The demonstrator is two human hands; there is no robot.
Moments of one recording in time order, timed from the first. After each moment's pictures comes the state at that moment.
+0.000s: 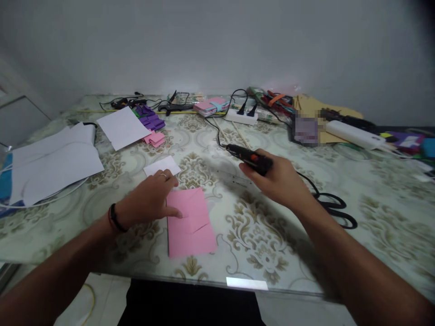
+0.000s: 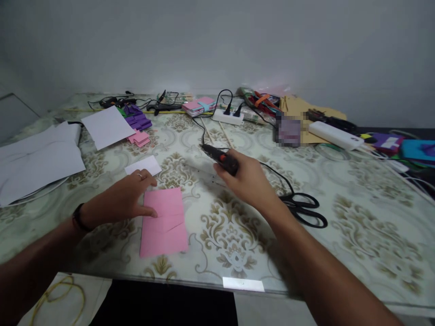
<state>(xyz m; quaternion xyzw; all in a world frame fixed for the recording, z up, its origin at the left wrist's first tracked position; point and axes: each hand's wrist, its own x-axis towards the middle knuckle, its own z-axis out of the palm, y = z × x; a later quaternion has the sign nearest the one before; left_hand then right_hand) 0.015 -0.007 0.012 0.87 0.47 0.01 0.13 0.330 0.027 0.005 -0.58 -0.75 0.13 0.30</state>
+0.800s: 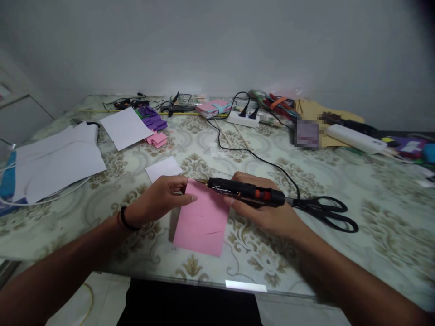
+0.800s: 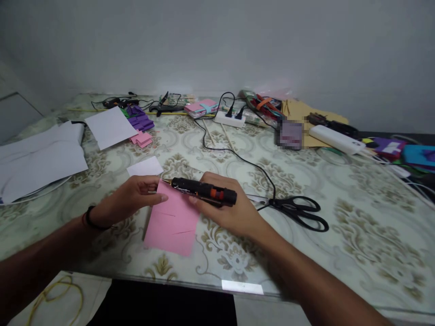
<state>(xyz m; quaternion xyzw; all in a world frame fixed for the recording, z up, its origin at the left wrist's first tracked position) 0.038 -0.014 0.005 0.62 0.42 0.30 0.59 0.294 -0.018 0.014 -0.35 -0.80 0.31 0.37</state>
